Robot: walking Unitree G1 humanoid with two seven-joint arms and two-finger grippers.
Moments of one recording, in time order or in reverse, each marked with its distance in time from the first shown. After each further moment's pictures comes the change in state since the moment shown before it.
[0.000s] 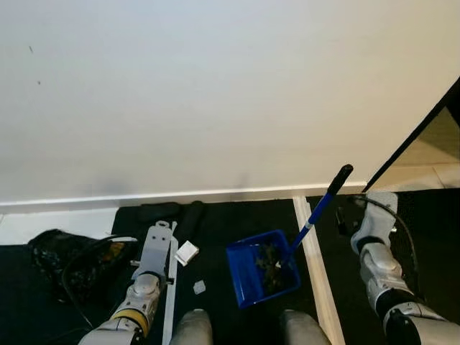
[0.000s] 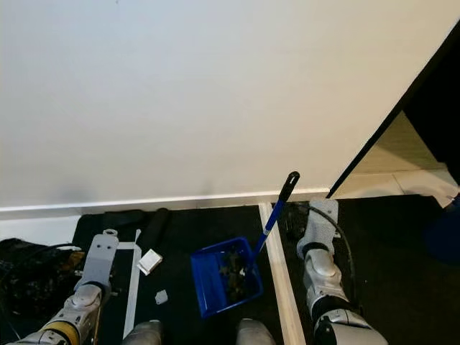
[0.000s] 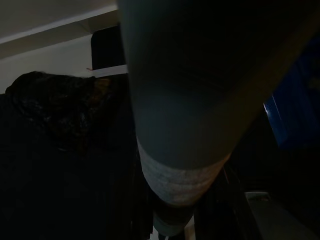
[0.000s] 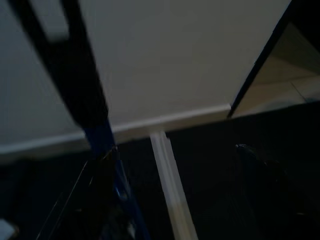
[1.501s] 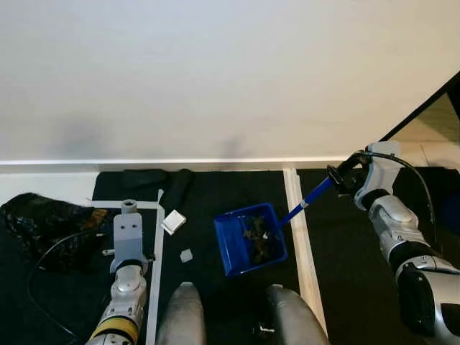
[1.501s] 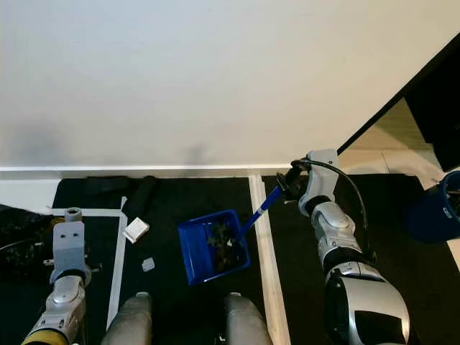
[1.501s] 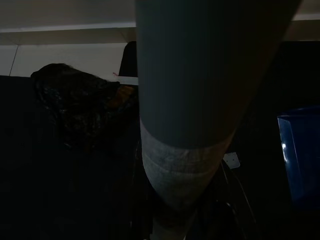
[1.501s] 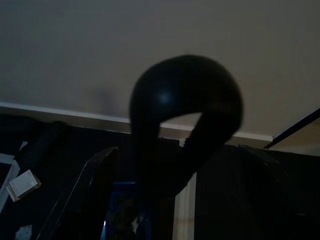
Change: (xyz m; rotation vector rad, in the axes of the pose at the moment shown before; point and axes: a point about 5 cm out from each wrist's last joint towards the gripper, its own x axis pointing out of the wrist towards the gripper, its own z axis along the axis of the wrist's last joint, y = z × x) left arm -0.011 0.035 0.020 -0.178 -0.237 0.233; right arm 0.035 0.012 0.069 -0.129 -0.071 0.312
